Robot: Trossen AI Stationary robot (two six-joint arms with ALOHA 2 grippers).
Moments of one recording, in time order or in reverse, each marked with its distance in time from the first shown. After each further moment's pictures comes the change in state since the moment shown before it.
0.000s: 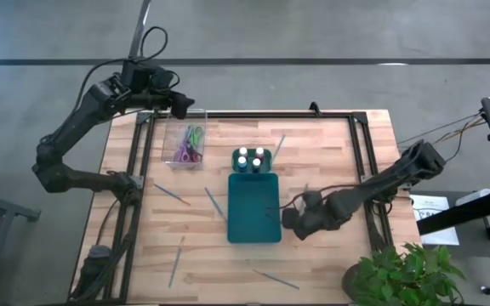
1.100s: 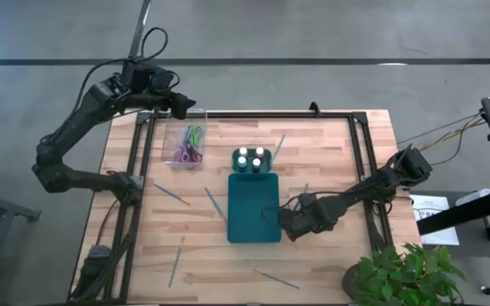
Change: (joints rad) left arm -0.002 0.000 0.000 0.000 0.042 -0.042; right arm -0.028 0.148 -0.076 0.121 0.028 0.033
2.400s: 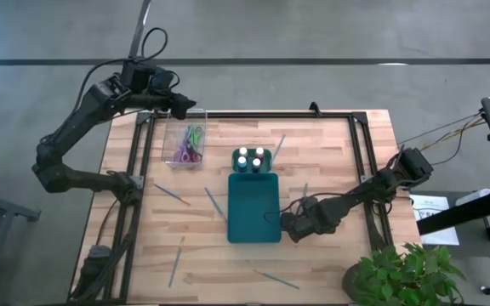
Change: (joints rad) left arm 0.000 0.000 0.001 0.000 0.018 -0.003; right arm 0.026 -0.002 -0.083 0.109 -0.081 0.003
